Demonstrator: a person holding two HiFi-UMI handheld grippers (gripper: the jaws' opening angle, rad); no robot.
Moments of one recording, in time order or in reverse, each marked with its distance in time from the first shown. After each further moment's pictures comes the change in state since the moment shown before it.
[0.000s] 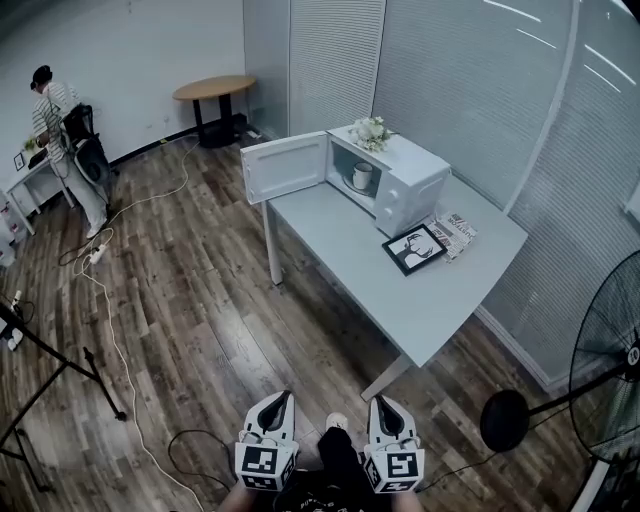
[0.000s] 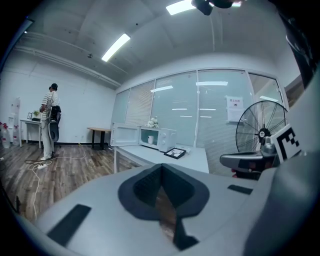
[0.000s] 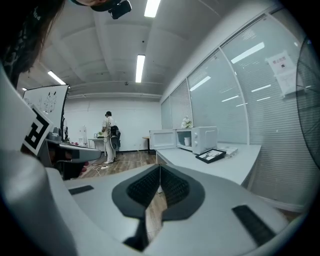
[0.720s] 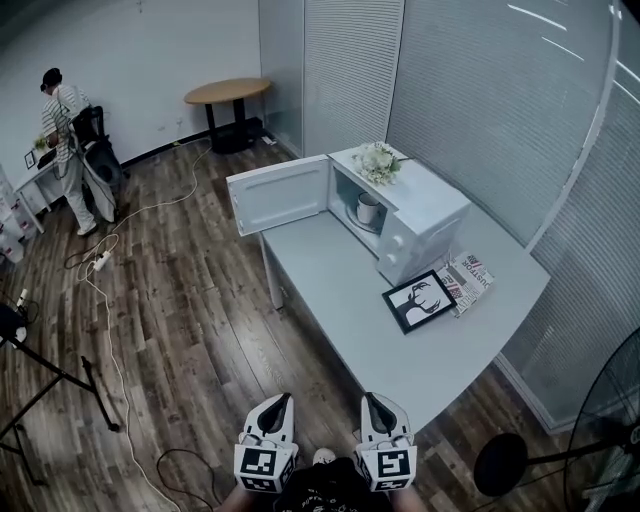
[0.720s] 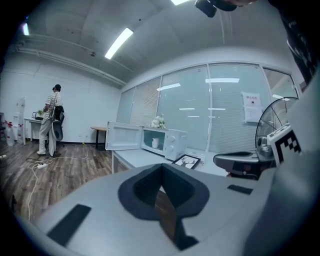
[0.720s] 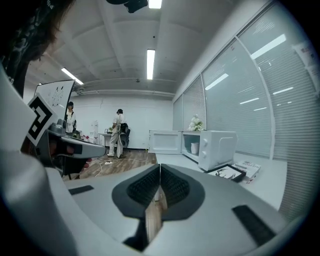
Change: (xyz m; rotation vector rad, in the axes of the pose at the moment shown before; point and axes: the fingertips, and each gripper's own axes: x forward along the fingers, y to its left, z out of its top) left arm 0.180 0.010 0.050 -0.034 -0.001 0.079; right arm 0.172 -0.093 0.050 -0.118 0.001 0.151
